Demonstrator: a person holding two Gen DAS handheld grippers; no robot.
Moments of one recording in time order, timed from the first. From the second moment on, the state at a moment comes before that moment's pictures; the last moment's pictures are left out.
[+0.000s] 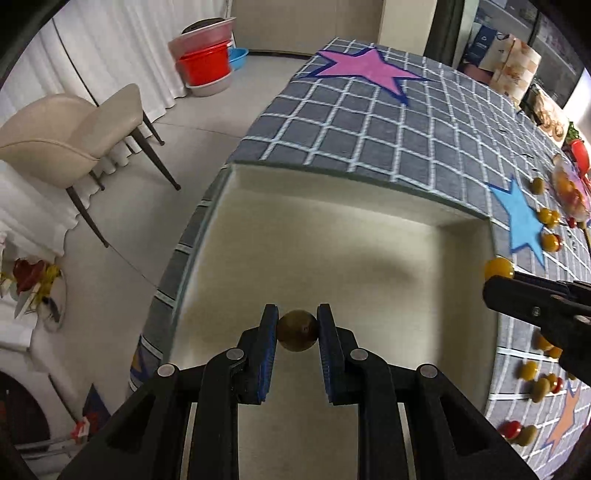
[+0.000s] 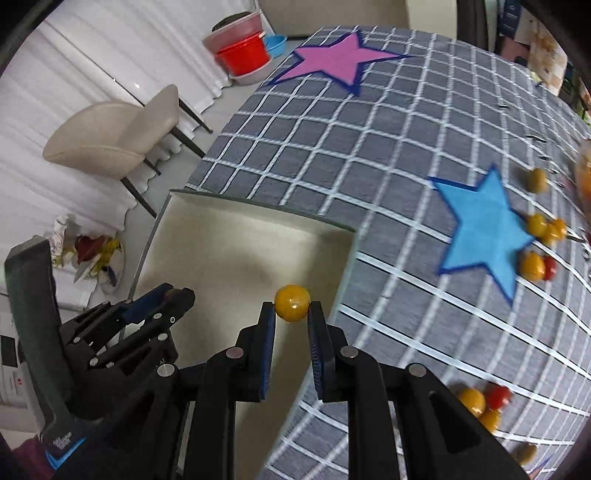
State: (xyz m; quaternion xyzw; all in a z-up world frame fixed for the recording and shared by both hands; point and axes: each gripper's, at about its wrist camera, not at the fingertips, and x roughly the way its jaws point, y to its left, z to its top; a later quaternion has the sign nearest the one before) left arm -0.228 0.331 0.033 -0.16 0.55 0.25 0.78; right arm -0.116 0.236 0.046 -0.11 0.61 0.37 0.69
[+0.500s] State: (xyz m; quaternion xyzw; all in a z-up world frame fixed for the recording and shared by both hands) left arm -0.229 0.343 0.019 -0.13 0.55 0.24 0.78; right arm -0.117 0.270 0.003 -0.14 0.63 0.35 0.68
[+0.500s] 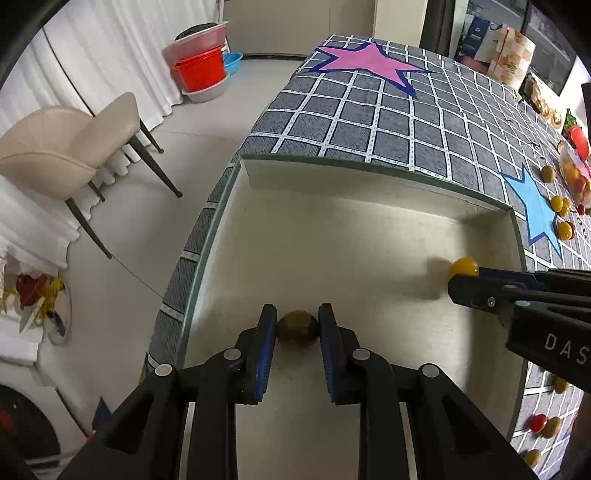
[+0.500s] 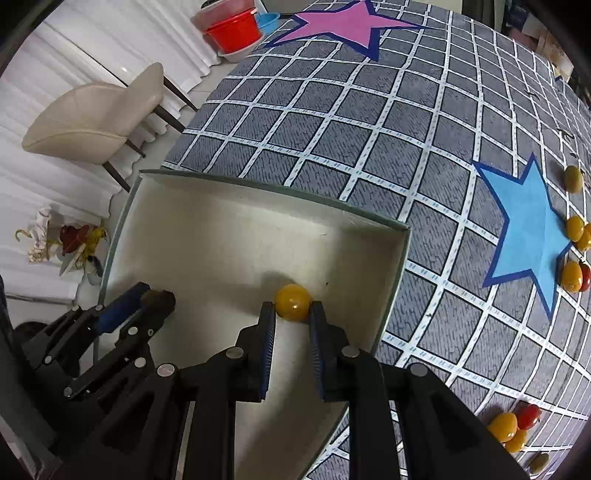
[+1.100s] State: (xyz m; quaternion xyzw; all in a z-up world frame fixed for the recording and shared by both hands) left arm -0.216 0.310 0.045 -0.09 0.56 0.23 0.79; right arm -0.107 0.231 0.063 -0.08 0.59 0.37 0.71
